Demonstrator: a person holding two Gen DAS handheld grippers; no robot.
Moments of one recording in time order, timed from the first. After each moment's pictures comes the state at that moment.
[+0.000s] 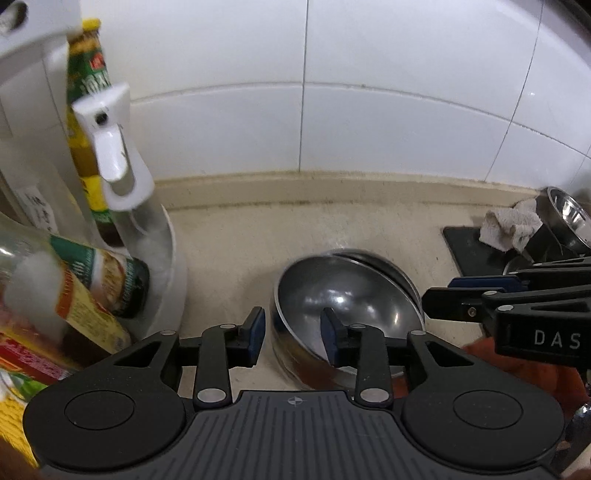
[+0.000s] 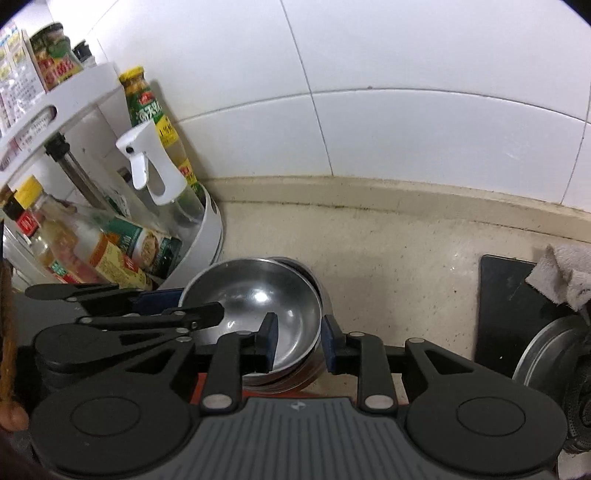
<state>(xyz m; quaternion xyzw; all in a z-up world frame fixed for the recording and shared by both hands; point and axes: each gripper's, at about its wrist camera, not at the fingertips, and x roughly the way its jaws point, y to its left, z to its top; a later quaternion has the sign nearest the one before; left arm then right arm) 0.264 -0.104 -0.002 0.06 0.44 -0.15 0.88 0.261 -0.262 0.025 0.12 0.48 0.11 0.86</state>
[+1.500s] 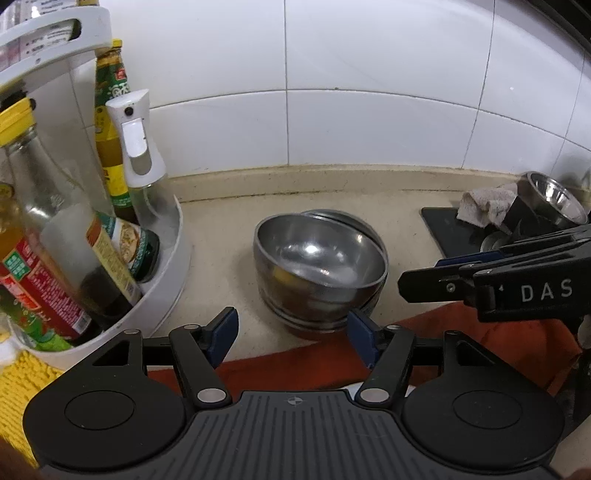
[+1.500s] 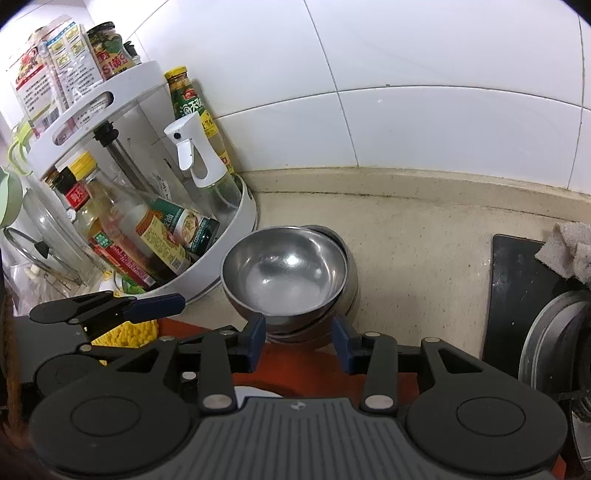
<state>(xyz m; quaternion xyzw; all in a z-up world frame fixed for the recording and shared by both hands) 0.192 -0.106 0.001 0.07 0.42 -0.15 0.89 0.210 -0.267 0.029 0.13 0.46 0.16 0.86</state>
